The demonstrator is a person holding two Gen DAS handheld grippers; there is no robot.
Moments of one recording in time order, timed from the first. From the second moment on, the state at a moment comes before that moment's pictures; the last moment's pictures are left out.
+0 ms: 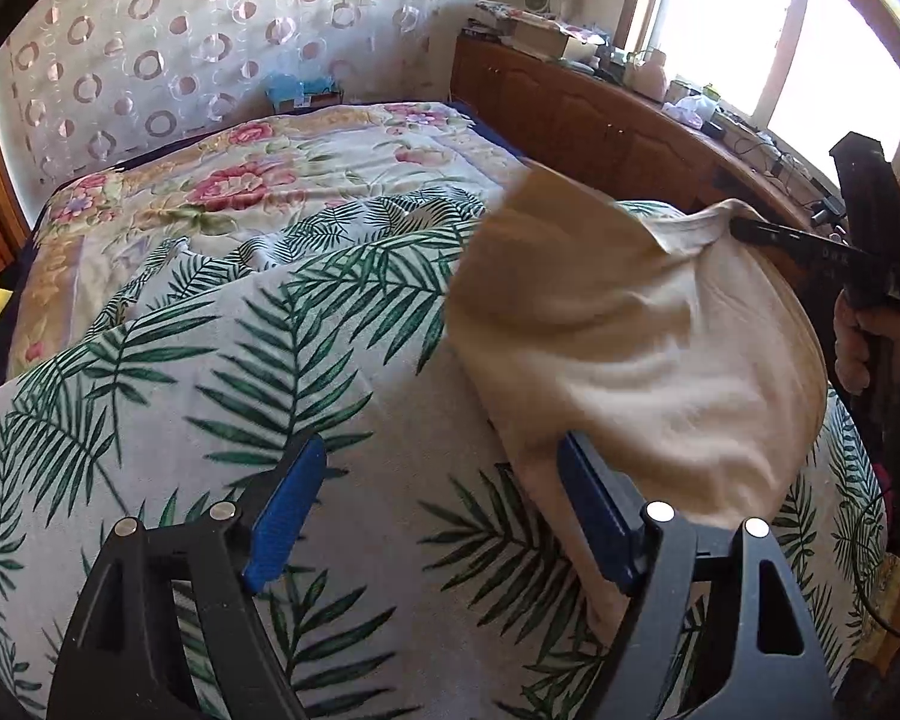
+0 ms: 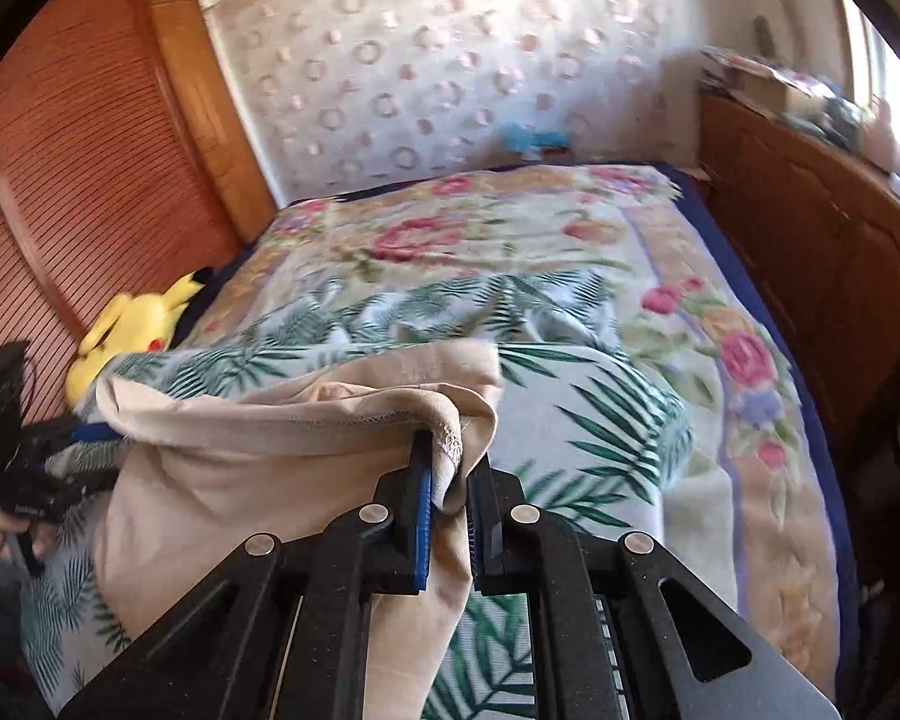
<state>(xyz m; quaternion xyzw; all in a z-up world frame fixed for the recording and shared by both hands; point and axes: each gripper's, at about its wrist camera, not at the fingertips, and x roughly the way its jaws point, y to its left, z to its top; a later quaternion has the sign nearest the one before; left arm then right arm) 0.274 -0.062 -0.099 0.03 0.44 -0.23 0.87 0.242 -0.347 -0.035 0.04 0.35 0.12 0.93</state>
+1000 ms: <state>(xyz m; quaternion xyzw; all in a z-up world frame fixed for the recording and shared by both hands) 0.308 -0.098 -0.105 -0.01 0.44 -0.28 0.85 0.228 -0.310 -0.044 0.00 0.41 0.17 0.90</state>
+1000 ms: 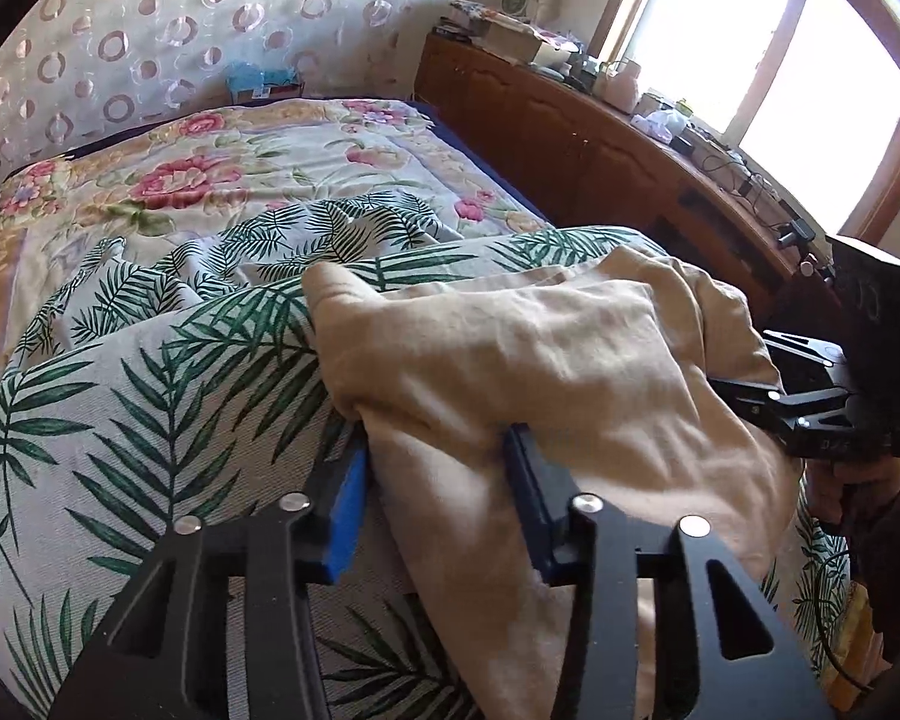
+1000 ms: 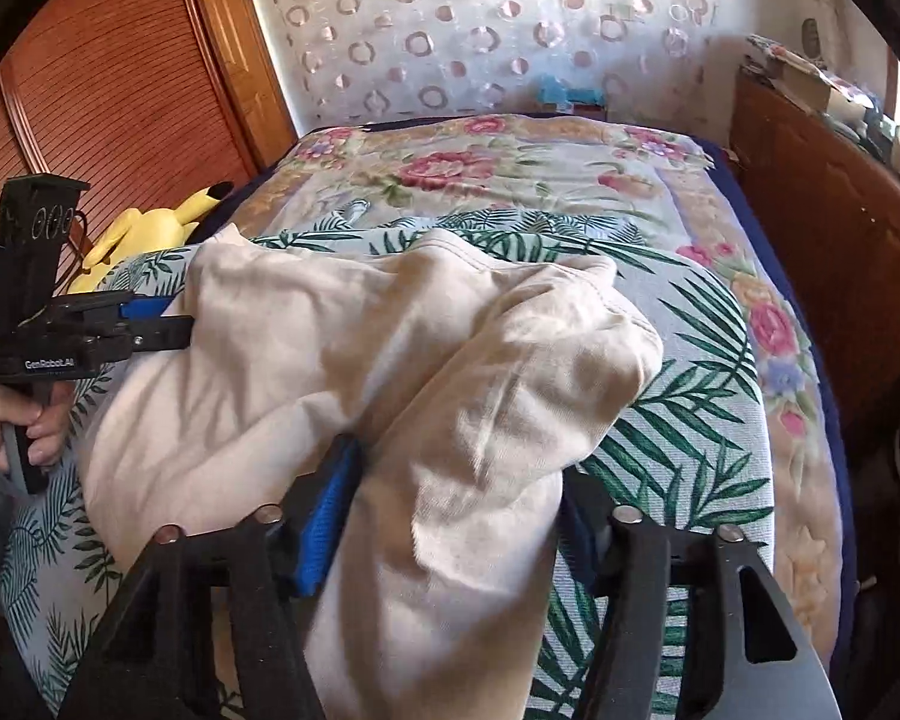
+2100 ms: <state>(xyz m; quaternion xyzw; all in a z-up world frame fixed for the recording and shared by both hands) 0.127 0.189 -0.028 -0.17 0.27 -0.03 0.95 0.296 -0.007 0.062 -0.27 0.22 0.49 0.80</state>
